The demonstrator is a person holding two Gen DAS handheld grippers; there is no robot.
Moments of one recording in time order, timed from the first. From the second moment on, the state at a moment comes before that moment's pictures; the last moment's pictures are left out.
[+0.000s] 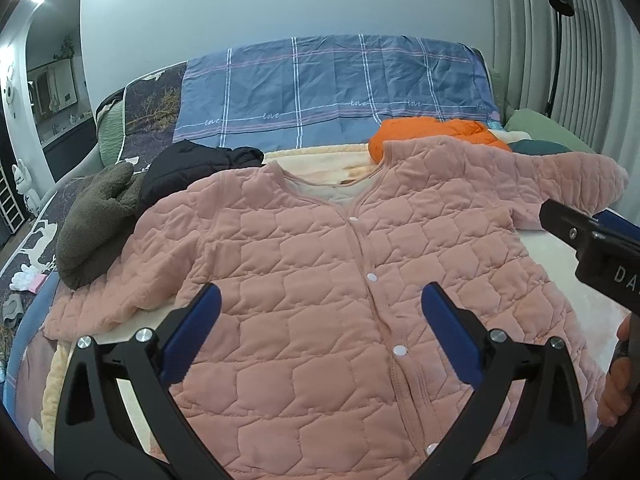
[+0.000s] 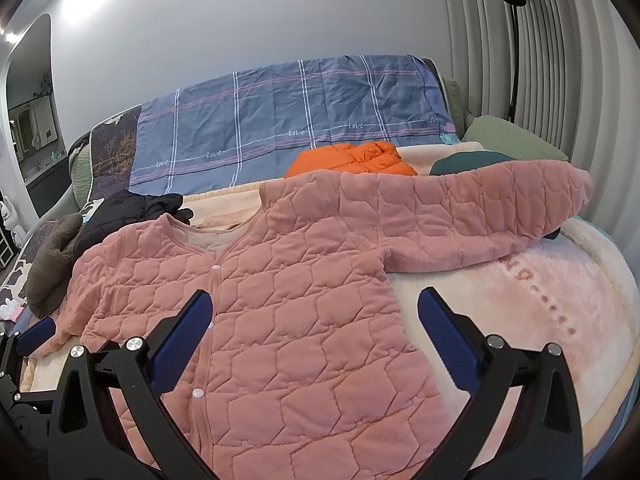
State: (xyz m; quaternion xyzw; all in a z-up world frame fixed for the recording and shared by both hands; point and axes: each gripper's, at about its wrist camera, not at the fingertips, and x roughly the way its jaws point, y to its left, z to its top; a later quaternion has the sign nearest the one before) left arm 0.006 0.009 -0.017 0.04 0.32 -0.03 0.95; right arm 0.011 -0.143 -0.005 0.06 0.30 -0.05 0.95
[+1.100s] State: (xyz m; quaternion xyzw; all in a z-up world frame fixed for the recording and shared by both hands) left arm -0.002 0.007 -0.013 0.04 0.30 -0.05 0.95; right arm 0.008 -0.137 -0.010 0.05 0.29 -0.04 0.95
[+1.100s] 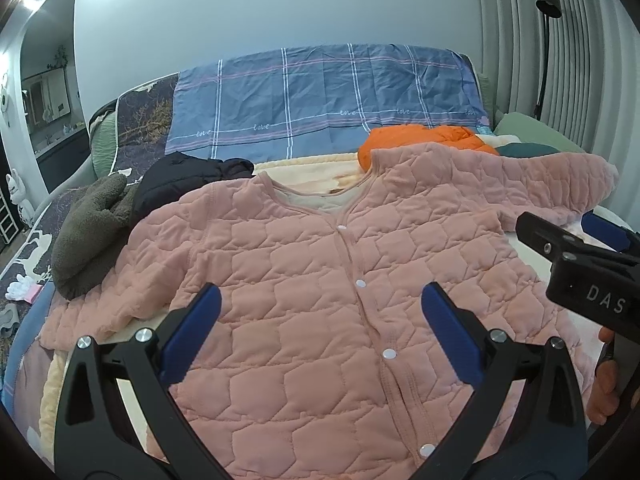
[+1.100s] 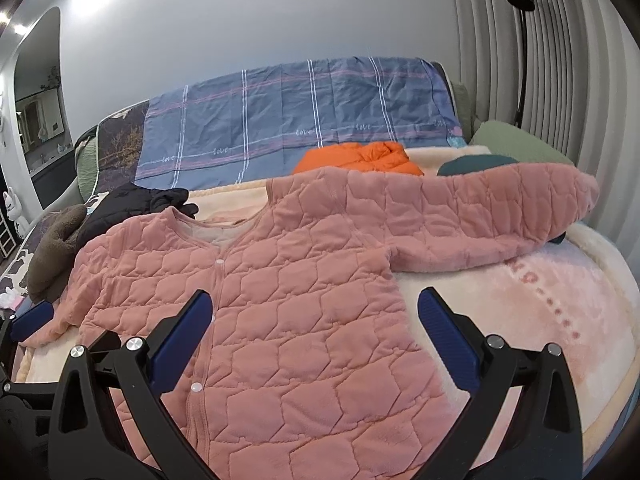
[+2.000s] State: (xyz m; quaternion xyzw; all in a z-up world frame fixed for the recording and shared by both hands) left arm 0.002 0.020 -0.019 0.02 0.32 -0.05 0.95; right arm 0.007 -0.137 -0.011 0.04 0.29 -0.05 0.95
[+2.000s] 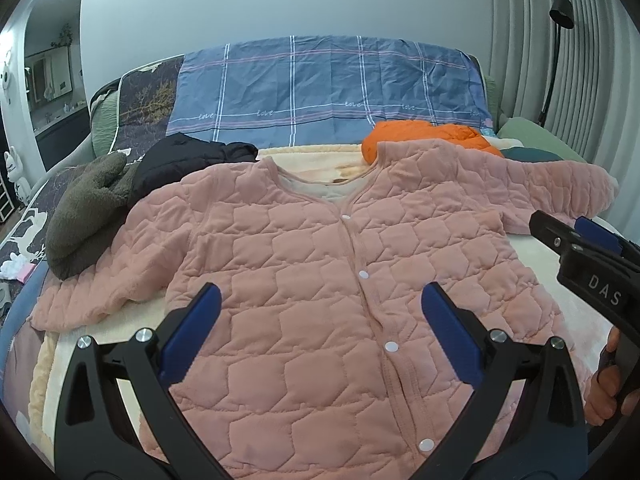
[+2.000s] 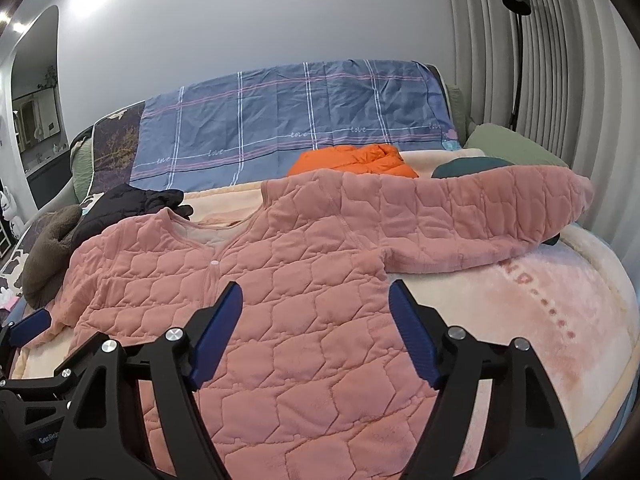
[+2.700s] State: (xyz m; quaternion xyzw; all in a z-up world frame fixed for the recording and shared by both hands) left arm 0.008 0.027 -0.028 0.00 0.35 -0.05 0.94; right arm 0.015 -0.137 -0.023 0.04 0.32 -0.04 0.95
